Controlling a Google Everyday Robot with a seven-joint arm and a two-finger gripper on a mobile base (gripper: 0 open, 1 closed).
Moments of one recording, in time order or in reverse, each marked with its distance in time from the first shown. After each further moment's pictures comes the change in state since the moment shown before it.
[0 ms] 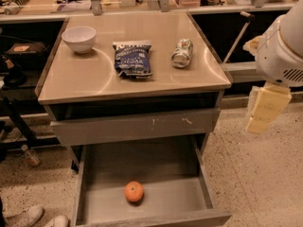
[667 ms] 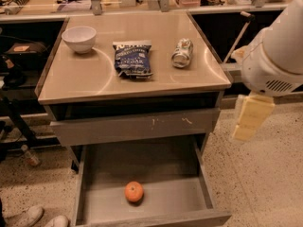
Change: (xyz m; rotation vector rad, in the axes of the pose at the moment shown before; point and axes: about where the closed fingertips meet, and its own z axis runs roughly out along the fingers) arm -0.014 0.011 0.018 -0.016 -0.021 -0.013
